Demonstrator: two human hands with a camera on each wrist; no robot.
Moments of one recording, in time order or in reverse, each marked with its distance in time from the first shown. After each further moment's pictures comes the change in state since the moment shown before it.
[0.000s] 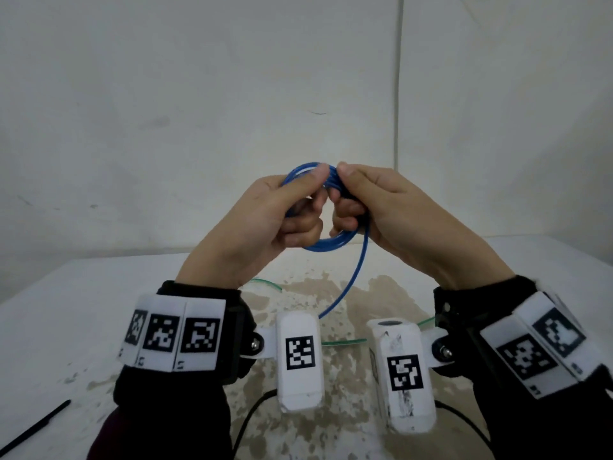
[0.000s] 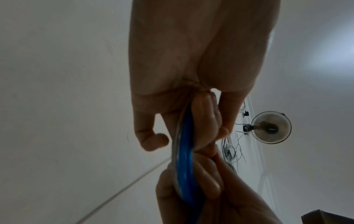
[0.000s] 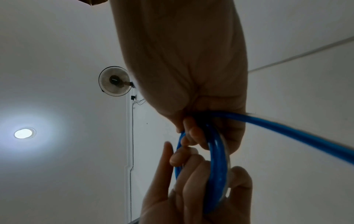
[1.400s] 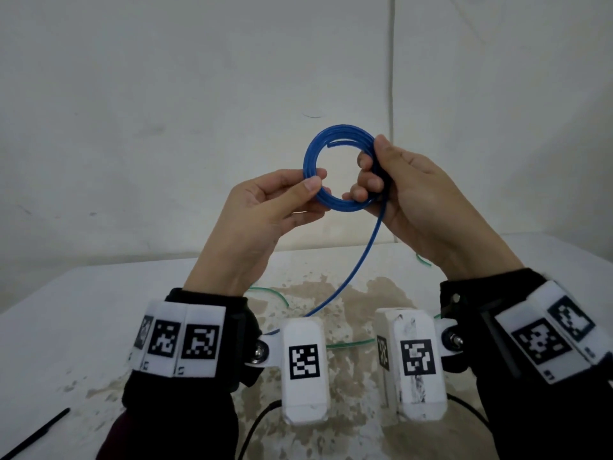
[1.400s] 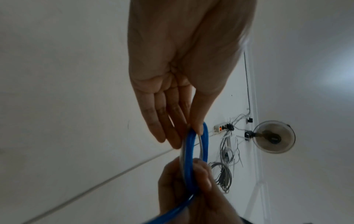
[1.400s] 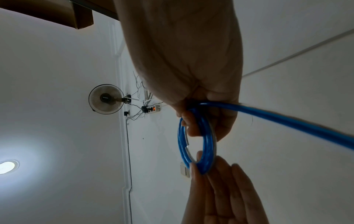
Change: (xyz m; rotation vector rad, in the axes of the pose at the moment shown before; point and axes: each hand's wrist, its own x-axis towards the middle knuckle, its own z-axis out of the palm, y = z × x) left_hand 0.008 -0.011 0.008 -0.125 0.269 0.104; right_hand 0.004 -0.001 -0.023 0.299 0.234 -0.033
